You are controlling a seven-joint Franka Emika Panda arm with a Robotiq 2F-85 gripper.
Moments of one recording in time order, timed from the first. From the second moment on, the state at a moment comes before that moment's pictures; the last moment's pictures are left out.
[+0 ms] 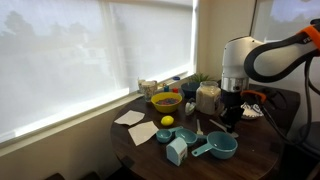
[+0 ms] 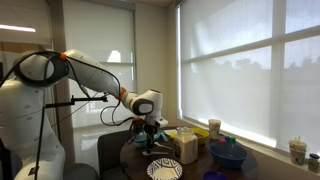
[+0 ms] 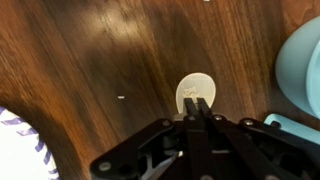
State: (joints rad) arm 0.08 -0.21 0.13 -2.40 0.15 2.13 0.40
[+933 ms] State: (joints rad) arm 0.07 -0.23 0.13 -2.41 0.17 2.13 0.43
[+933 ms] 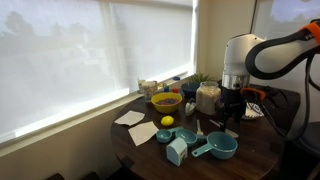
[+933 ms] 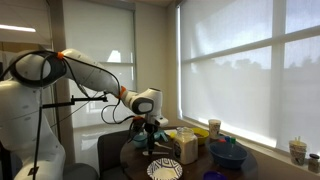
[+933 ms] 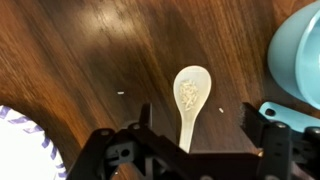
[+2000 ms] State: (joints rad) arm 0.05 -0.17 0.13 -2.40 0.15 2.23 0.46
